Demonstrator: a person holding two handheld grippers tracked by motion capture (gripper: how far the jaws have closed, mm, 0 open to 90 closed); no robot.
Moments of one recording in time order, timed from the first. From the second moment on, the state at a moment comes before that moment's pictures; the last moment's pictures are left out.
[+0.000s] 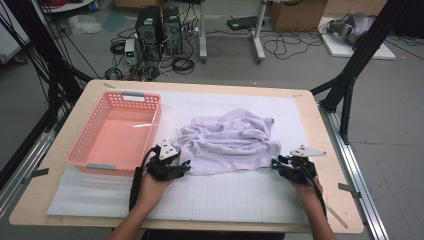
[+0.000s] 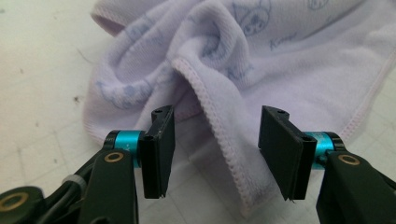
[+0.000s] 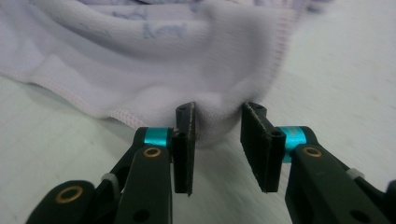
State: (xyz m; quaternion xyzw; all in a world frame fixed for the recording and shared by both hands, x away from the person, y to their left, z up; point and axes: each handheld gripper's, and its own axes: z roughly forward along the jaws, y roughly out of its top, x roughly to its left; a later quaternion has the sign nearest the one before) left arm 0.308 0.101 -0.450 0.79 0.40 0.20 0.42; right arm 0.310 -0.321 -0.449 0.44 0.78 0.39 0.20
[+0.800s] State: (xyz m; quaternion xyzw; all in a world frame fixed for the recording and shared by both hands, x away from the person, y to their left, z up) left arm 0.290 0.109 -0.450 0.80 0.37 0.15 0.44; right arm 0.282 -0.330 -0.441 0.45 0.80 0.35 0.19
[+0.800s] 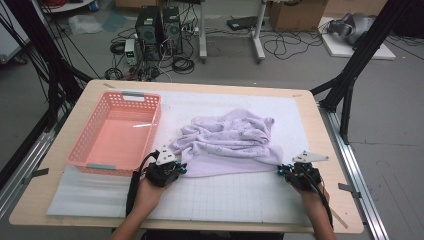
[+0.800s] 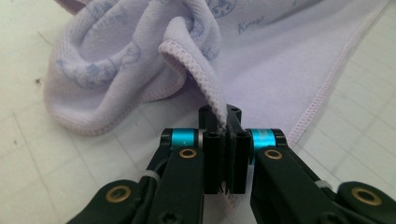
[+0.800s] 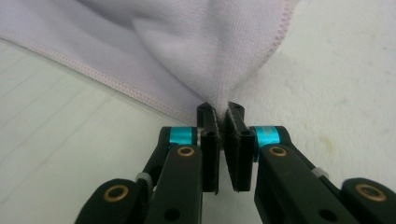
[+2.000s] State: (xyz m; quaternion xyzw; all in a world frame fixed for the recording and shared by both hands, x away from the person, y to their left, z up) left arm 0.243 0.130 -0.446 0.77 0.41 0.10 0.47; right arm 0.187 -0.333 -0.425 0.49 0.74 0.38 0.24
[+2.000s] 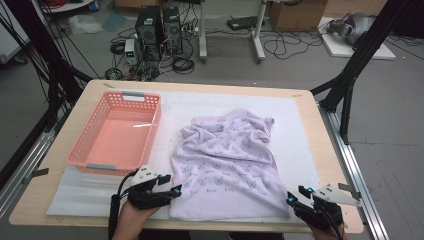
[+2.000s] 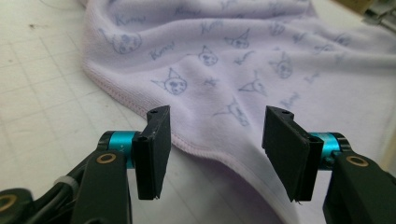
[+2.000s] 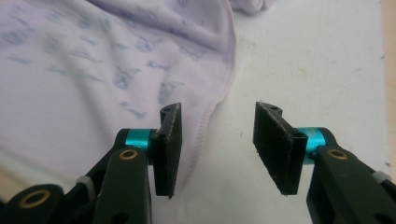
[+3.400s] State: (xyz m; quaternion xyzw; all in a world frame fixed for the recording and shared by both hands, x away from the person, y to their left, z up) left arm 0.224 0.154 -0.429 0.76 0.40 0.17 0.48; right arm 0.210 -0.328 -0.450 0.46 0.78 0.36 0.22
